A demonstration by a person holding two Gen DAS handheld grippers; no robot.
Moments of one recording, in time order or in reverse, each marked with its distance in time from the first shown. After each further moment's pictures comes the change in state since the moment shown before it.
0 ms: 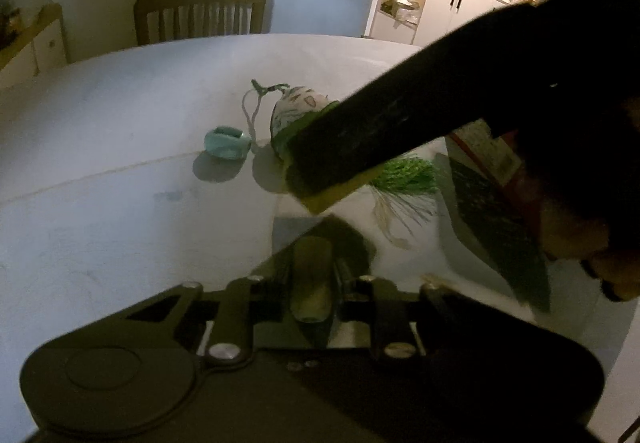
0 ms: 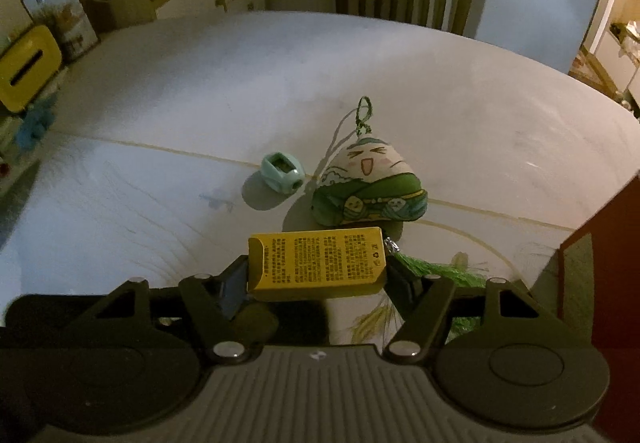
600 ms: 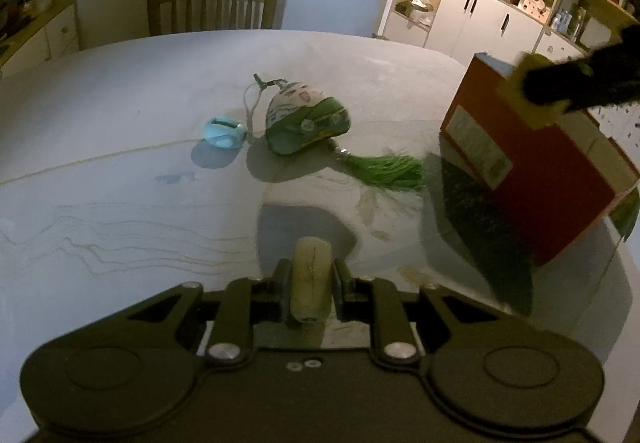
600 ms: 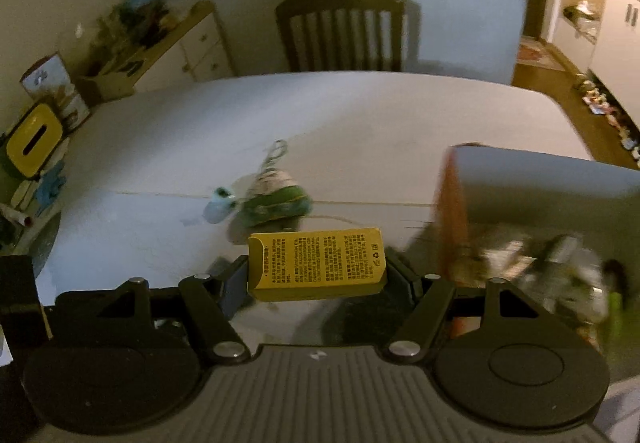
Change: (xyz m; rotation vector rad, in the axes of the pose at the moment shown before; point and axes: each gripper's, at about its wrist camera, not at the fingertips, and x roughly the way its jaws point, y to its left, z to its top) left arm -0.012 -0.019 -0.002 -0.054 0.007 0.021; right arm -0.129 -0.092 -0.037 0.145 -0.128 -0.040
